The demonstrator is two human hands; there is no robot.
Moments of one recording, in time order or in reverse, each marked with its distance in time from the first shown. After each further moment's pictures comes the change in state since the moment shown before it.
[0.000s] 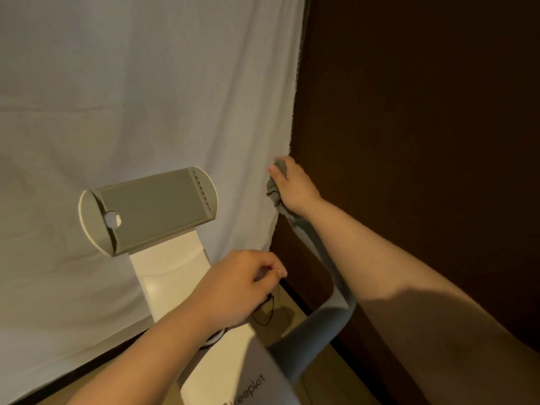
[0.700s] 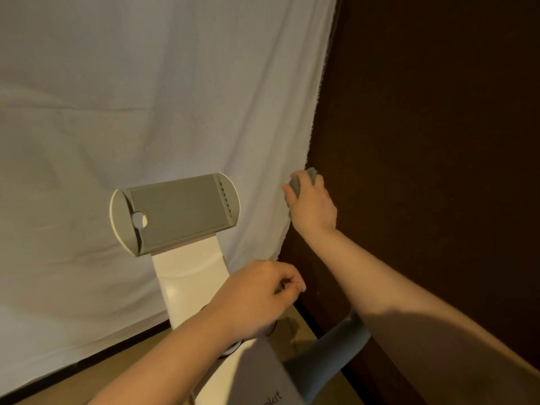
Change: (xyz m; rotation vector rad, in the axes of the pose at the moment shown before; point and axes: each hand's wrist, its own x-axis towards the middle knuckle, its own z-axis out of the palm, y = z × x) left_hand 0.003 0.001 0.002 -0.002 -0.001 0.009; right_hand -0.004 0.004 0.027 -0.391 0.240 -0.061
